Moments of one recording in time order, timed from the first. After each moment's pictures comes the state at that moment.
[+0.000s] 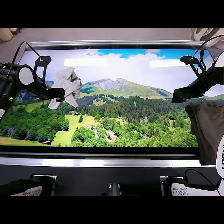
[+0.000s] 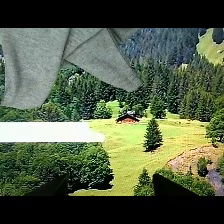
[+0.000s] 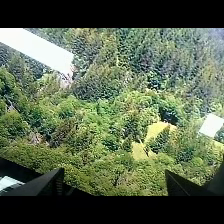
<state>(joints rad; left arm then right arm) -0.24 -1.34 1.46 1.65 -1.38 -1.76 -0.15 -1.48 1.66 -1.38 1.64 1.06</state>
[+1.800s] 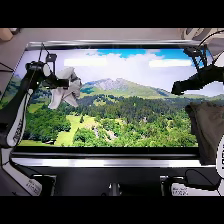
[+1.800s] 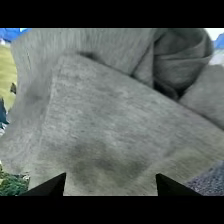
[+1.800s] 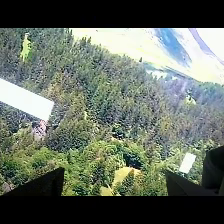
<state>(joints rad) -0.12 -1.86 1.81 1.69 -1.16 -1.75 -0.15 -1.48 1.66 -1.37 1.44 1.06</state>
